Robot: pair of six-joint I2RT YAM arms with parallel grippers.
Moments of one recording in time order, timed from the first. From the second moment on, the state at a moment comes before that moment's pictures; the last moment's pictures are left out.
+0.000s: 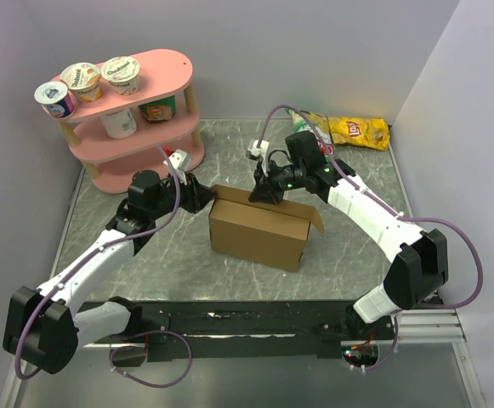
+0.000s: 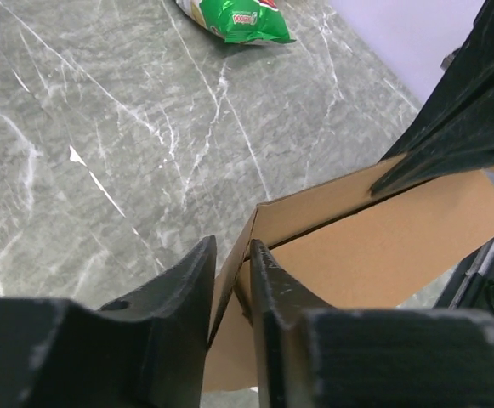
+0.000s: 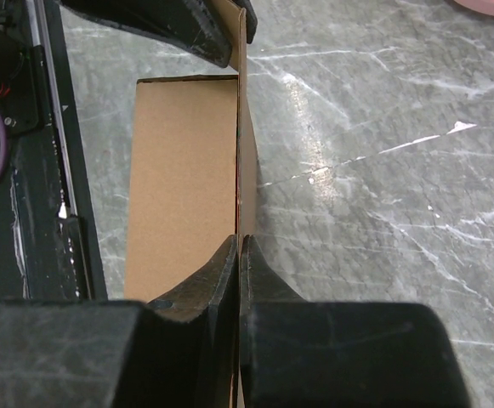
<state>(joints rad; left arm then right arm) -0.40 1.11 0.73 0.16 0.43 -0.27 0.53 1.50 1.34 -0.56 -0.71 -0.37</state>
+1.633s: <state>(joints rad) -0.67 1.06 0.79 -0.03 0.11 -0.35 0.76 0.99 0.85 -0.16 -0.11 -0.19</state>
